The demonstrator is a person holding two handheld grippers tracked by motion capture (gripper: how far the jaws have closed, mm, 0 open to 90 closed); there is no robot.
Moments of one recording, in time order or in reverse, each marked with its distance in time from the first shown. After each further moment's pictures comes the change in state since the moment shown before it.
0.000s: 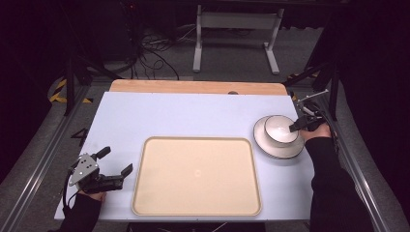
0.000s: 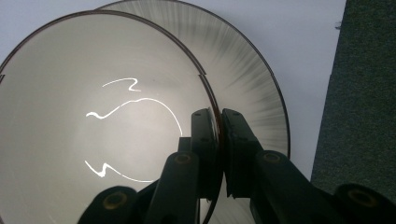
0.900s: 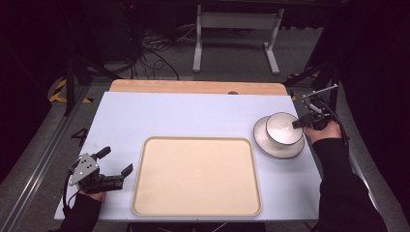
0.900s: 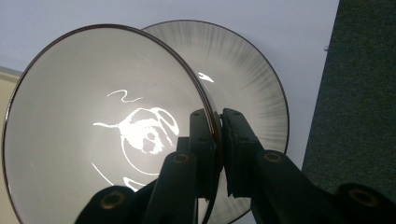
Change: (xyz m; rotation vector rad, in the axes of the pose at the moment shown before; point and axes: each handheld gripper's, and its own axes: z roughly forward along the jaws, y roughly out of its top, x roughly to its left) left arm 0.000 0.000 0.000 0.004 -0.001 0.001; right arm 0.020 -0.008 -0.047 -0.063 0.006 -0.066
